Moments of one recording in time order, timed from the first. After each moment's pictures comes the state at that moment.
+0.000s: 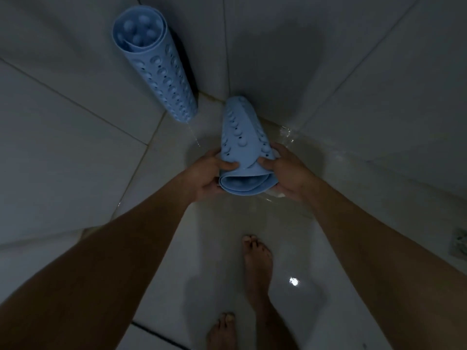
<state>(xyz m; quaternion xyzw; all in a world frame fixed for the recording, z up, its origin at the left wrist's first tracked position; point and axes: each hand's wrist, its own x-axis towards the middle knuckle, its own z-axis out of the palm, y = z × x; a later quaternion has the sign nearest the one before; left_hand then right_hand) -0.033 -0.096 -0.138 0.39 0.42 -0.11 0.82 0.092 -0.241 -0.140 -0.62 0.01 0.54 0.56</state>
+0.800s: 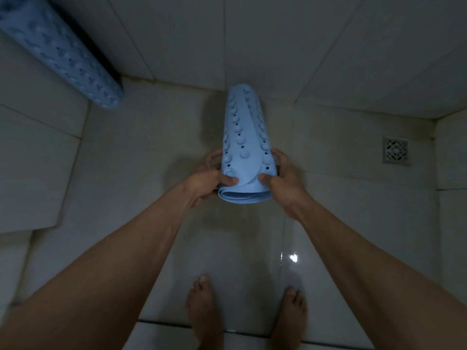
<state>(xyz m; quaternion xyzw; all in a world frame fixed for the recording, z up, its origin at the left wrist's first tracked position) -0.068 -0.323 -0.172 0.49 0.39 -0.18 0.76 -0.004 -0.504 -0.161 -0.74 0.06 0.37 0.55</state>
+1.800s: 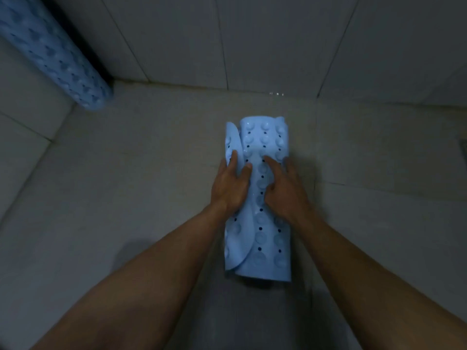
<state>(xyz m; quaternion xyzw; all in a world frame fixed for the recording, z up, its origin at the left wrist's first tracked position) -0.024 -0.391 -0.425 0.84 0.32 -0.01 0.44 0.032 -0.530 -0.425 -0.90 -0.21 0.19 0.32</state>
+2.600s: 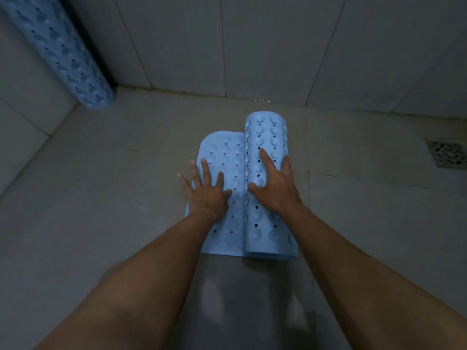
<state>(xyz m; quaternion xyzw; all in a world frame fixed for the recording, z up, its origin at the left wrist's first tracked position) -0.091 -0.365 -0.471 0.96 0.24 -0.14 -0.01 -0.012 -0.523 -0.431 -0.92 -0.17 0.16 0.32</state>
